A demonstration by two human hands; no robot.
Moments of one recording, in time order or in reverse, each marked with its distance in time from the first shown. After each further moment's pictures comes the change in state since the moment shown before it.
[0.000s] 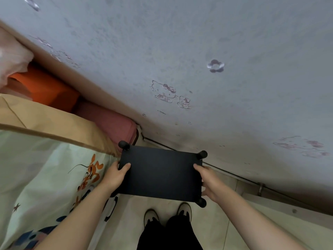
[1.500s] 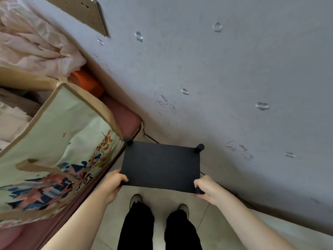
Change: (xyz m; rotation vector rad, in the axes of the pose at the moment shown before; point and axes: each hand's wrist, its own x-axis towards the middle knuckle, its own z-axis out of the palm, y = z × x) left_hand -0.201 0.006 0.024 -0.600 0.002 -0.292; right_hand -0.132 0.009 -0.101 -0.328 -0.015 -0.010
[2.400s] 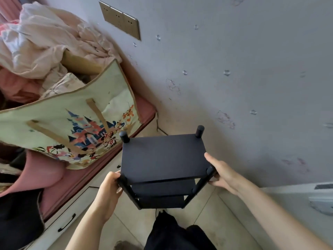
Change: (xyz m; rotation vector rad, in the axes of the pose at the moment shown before) left_hand -0.261 -0.187 -0.030 -0.262 -0.062 0.442; right_hand -0.194 0.124 -0.084 -0.055 -0.345 -0.392
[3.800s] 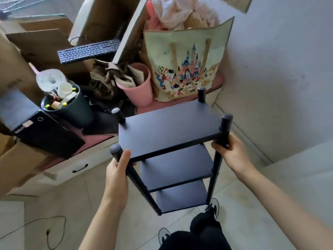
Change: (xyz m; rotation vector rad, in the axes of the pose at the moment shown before) left_hand -0.454 -0.231 -0.318 -0.208 0.422 0.466; right_hand -0.298 0.306 0.336 -0.373 0.018 -0.795
